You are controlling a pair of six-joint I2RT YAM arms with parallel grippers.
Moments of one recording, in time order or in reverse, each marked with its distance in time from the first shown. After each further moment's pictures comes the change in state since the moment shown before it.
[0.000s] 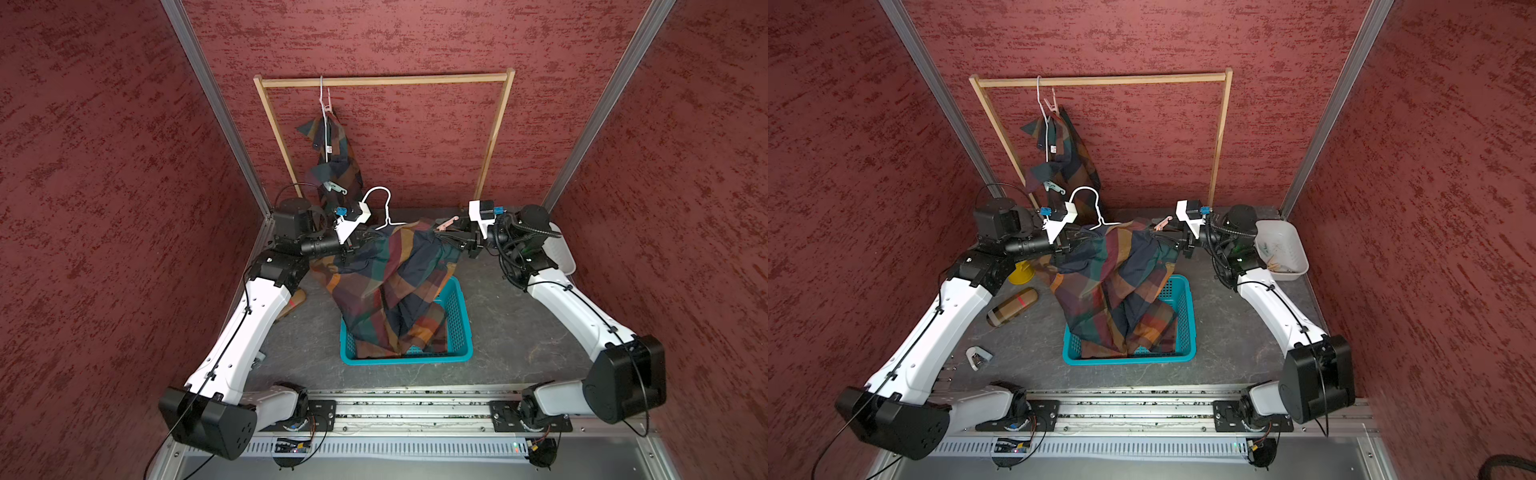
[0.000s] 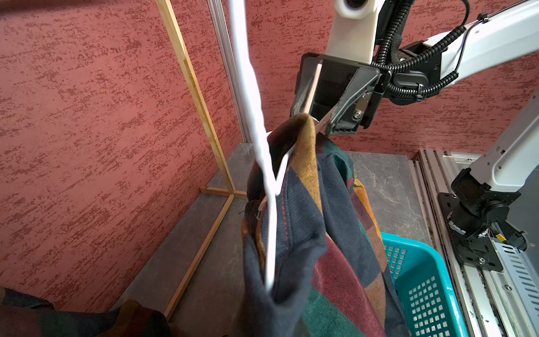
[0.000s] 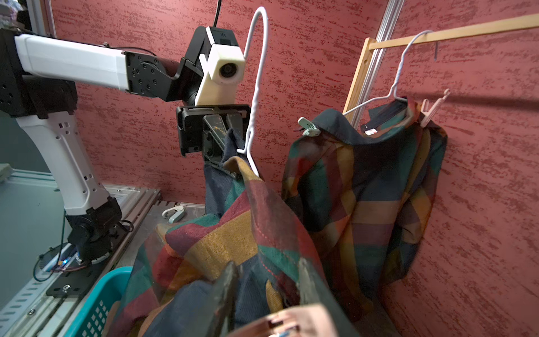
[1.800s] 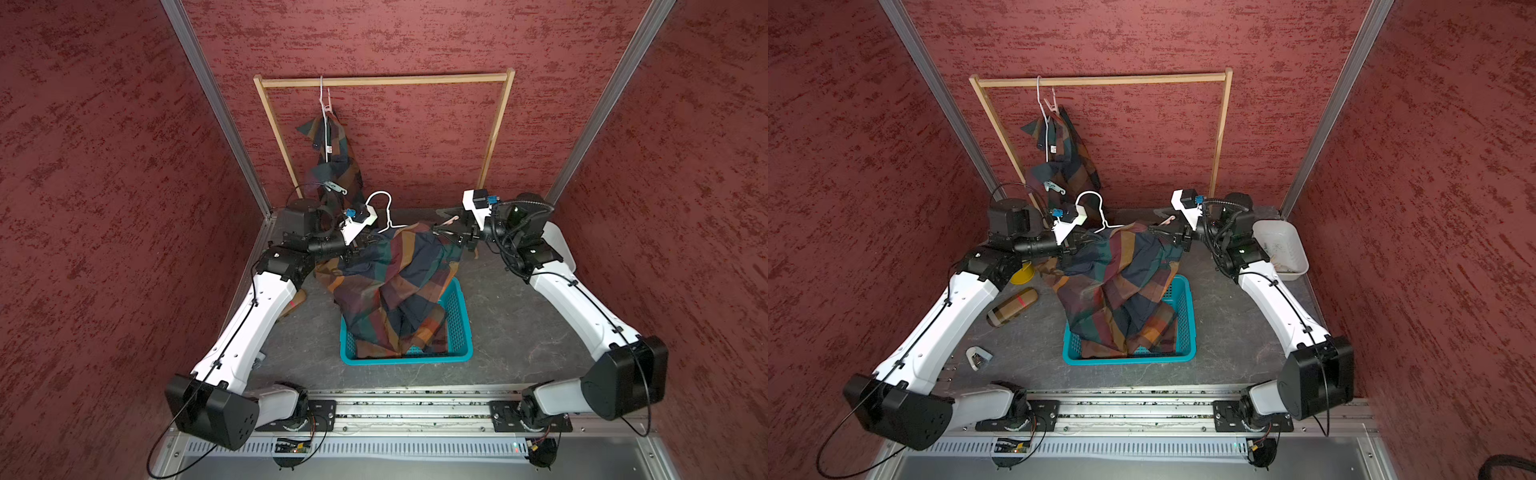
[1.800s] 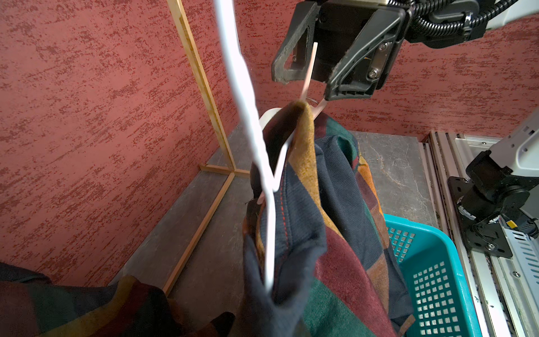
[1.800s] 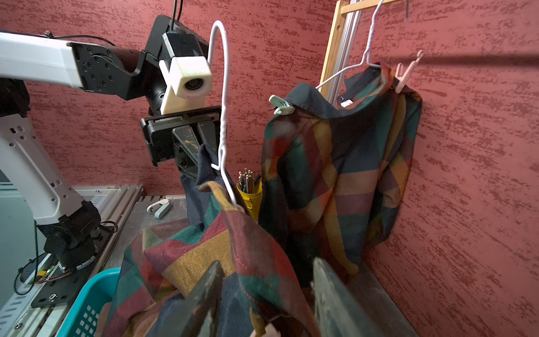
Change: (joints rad) left arm -0.026 0.047 0.011 -0.074 -0.072 0.053; right arm 0.002 0.015 0.124 -0.315 0.098 -0.127
